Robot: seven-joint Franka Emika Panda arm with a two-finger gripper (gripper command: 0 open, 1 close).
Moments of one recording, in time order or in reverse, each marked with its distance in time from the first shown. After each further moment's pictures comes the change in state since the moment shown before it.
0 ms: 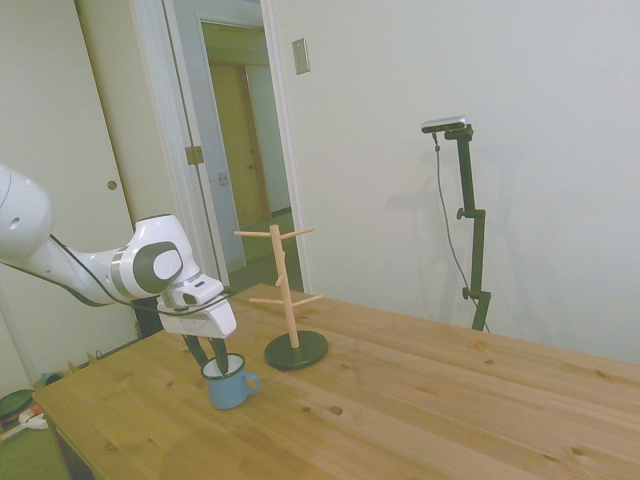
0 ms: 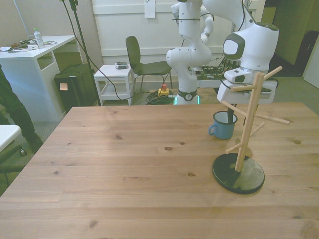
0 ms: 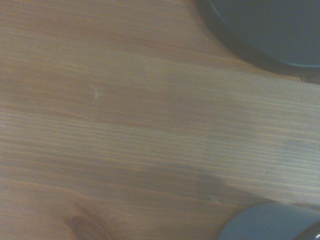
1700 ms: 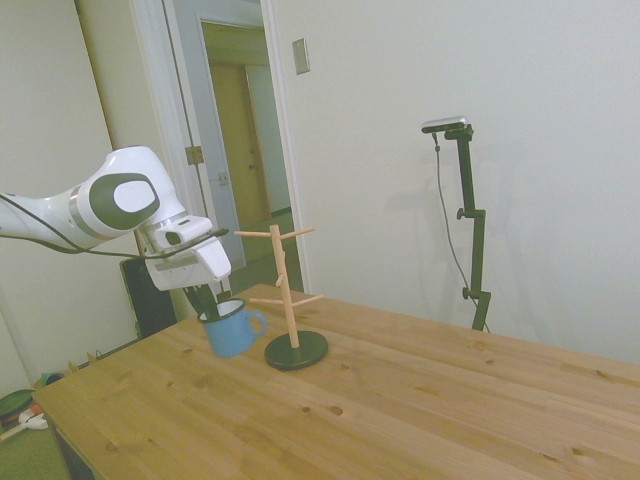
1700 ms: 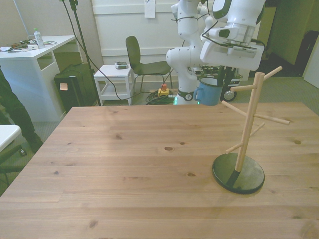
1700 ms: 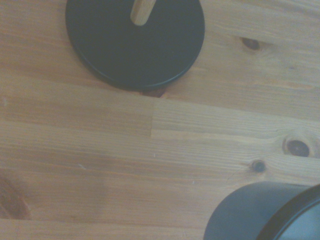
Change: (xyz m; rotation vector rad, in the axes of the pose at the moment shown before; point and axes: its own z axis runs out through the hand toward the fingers) arm 0.037 0.073 -0.137 -0.045 0.105 0.030
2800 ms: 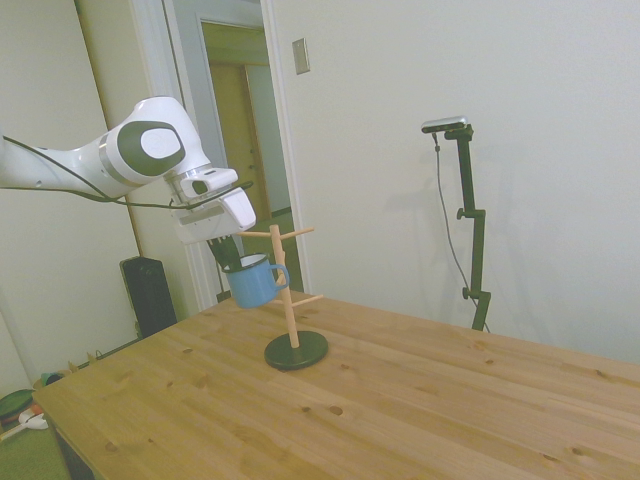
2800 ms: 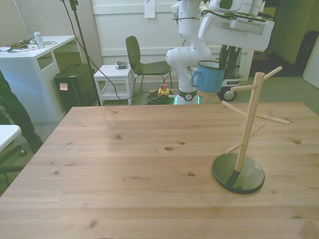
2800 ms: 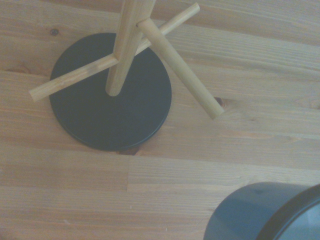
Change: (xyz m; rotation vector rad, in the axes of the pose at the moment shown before) arm 0.070 -0.024 -0.048 0.008 -0.011 0.030
